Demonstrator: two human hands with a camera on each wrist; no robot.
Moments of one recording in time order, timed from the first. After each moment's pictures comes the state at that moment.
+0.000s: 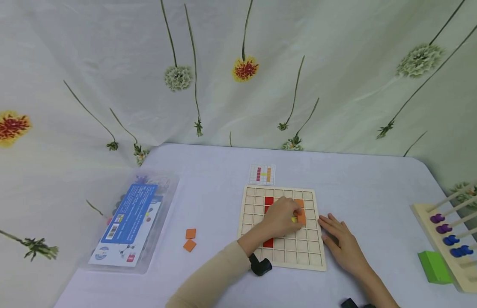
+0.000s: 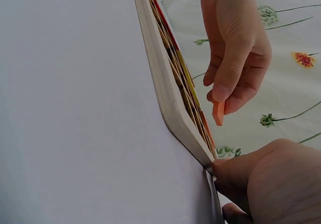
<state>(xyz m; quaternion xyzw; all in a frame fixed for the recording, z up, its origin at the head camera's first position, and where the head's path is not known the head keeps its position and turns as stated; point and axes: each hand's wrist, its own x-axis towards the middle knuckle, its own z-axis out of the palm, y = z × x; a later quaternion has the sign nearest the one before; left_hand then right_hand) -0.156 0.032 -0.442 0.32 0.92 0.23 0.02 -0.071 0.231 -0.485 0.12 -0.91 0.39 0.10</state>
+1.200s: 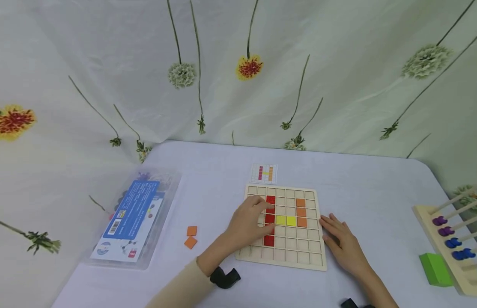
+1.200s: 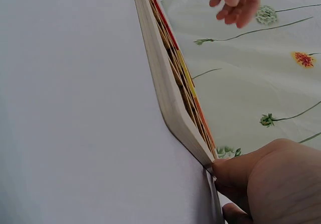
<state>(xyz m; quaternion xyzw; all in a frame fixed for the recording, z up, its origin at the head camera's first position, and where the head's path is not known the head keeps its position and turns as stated) -0.119 -0.050 -0.416 0.27 0.93 0.26 -0.08 -0.071 0.230 -0.486 0.12 -0.91 0.38 0.11</state>
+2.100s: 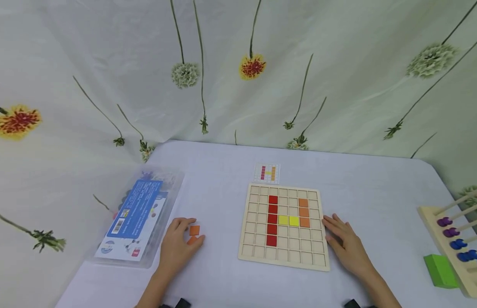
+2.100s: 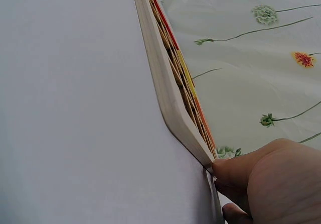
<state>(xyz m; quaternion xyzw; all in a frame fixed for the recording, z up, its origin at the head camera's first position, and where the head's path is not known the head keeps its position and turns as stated) -0.076 -0.203 -0.475 0.02 0.94 0.28 -0.20 -0.070 0.230 -0.485 0.12 -0.91 0.39 0.10</state>
